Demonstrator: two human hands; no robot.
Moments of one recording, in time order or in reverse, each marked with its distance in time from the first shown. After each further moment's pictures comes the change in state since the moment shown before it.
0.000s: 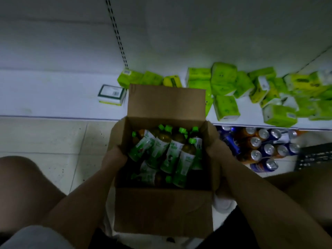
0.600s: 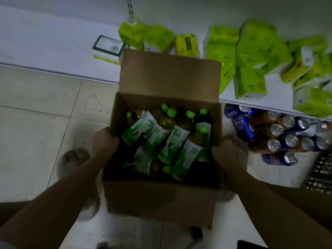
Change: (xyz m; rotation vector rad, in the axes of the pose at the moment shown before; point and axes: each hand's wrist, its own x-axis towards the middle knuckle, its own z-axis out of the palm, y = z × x) left_hand -0.002 -0.042 0.071 -0.082 0.278 -0.088; right_hand 0.007 0.046 0.063 0.006 0.152 0.036
